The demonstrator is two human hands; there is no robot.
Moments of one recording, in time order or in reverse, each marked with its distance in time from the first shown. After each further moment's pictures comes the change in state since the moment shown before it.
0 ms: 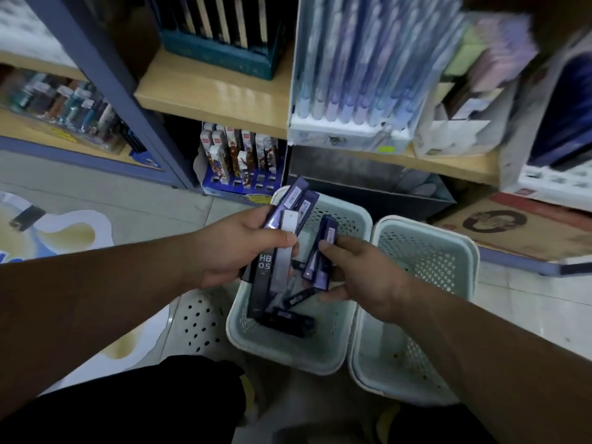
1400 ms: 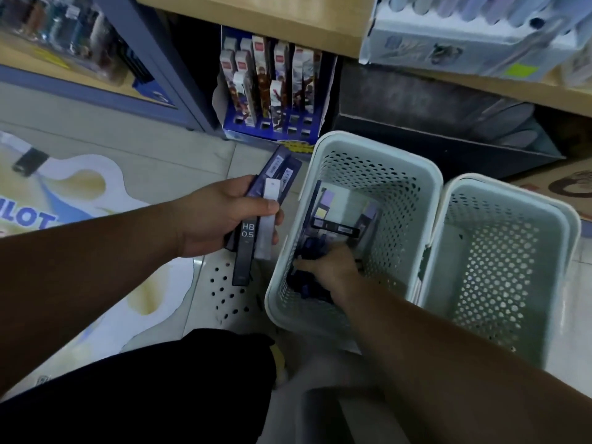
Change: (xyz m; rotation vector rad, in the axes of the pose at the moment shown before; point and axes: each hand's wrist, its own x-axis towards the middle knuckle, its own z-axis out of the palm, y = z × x) left_hand 0.015 -0.059 -0.089 -0.100 0.035 -0.170; right_hand 0.143 0.144 0.055 -0.373 0.275 0.314
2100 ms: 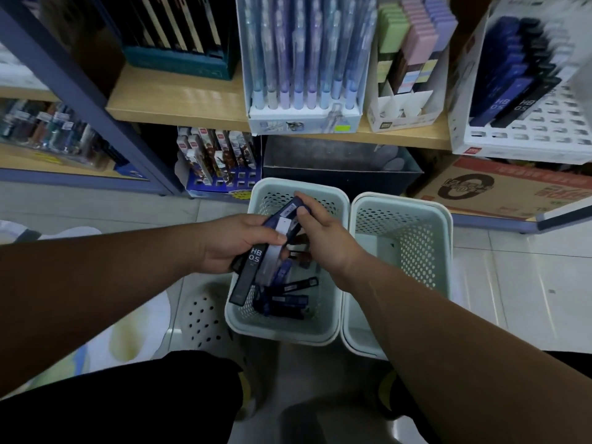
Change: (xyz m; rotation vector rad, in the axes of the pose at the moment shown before) left_hand 0.002 0.031 0.099 0.151 -0.191 -0.057; right_hand -0.134 -0.053 -0.120 0.353 -0.044 -0.535
